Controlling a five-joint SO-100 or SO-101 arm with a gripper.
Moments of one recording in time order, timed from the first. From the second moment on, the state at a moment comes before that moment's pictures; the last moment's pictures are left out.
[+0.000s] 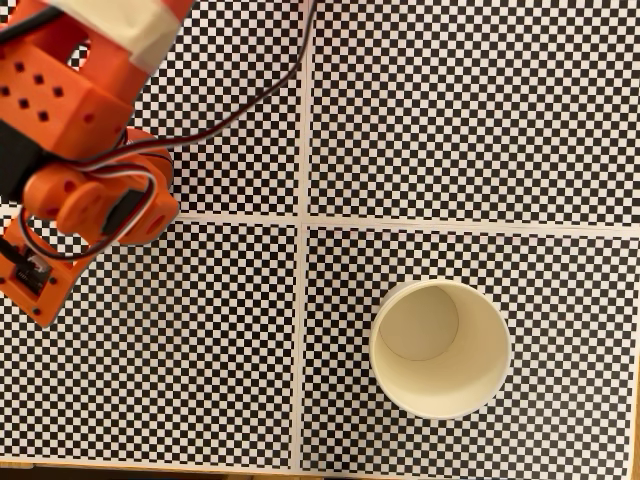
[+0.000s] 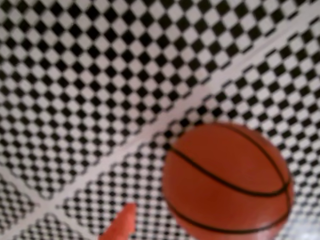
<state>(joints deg) 28.4 63.6 64.5 87.1 -81.7</state>
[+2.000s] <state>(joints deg) 29.5 66.8 74.1 75.0 -80.9</state>
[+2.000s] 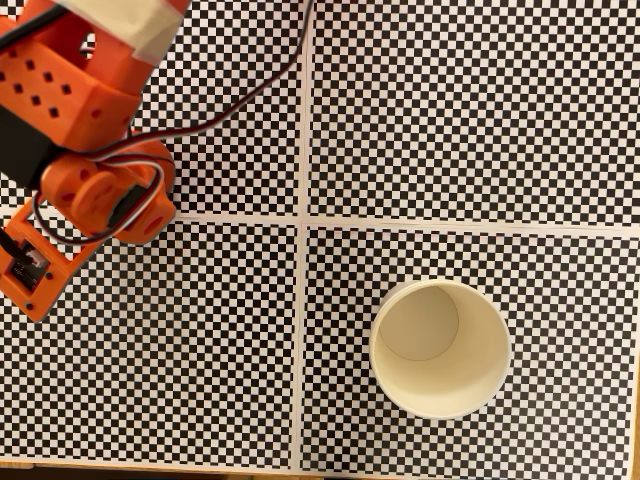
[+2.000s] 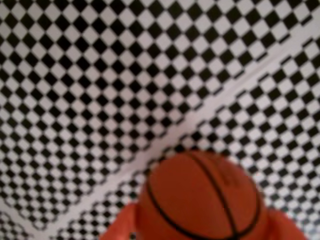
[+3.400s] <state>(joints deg) 18.5 83.9 74.1 73.2 -77.1</state>
